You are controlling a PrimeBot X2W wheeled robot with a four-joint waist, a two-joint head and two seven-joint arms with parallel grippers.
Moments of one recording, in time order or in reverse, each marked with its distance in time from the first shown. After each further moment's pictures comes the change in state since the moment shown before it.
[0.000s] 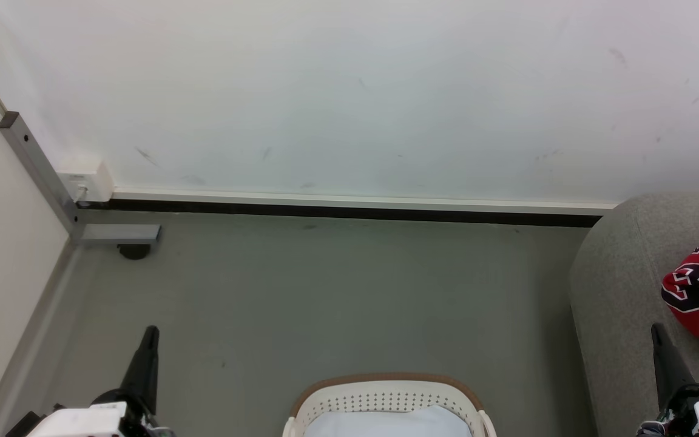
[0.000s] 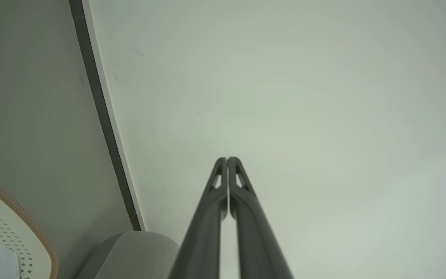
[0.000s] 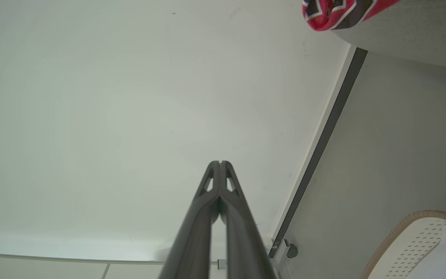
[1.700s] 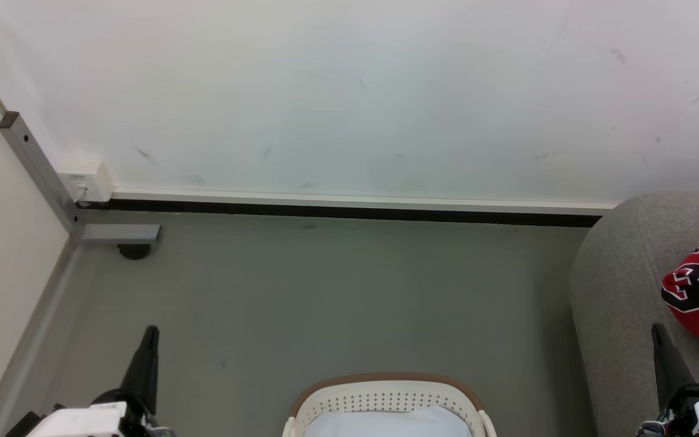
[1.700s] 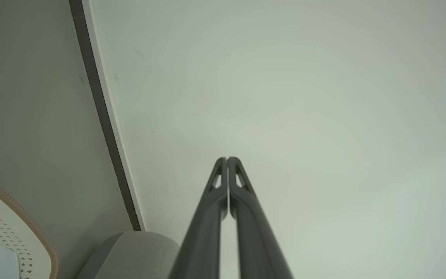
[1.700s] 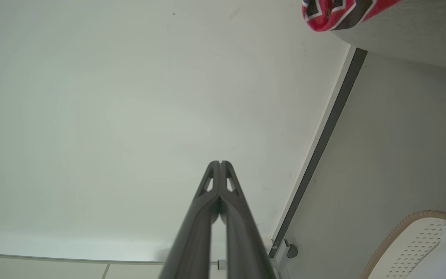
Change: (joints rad) left arm 0.000 0.000 0.000 0.000 0.000 0.000 0.000; right arm 0.000 0.005 -0.007 0.000 -0.006 0.000 0.005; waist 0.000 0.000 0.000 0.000
